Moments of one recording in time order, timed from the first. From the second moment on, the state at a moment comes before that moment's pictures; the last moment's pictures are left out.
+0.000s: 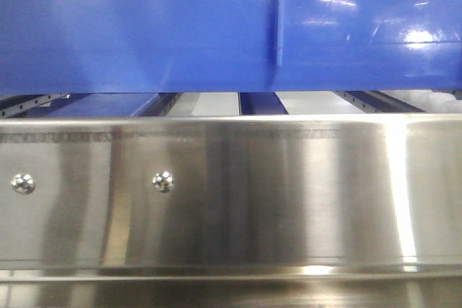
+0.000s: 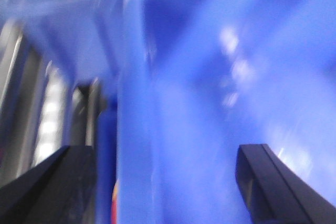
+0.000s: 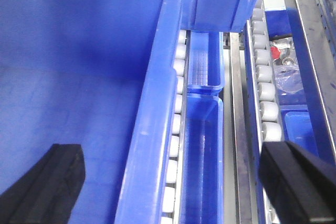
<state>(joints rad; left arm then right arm) 0.07 1.37 -1.78 -0.07 1.23 0.11 0.42 1.38 -1.73 -0.15 1.24 0.25</state>
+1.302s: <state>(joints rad) 0.16 1.48 -1.70 -0.15 1.23 0.19 0.42 1.51 -1.73 -0.14 1.23 0.30</state>
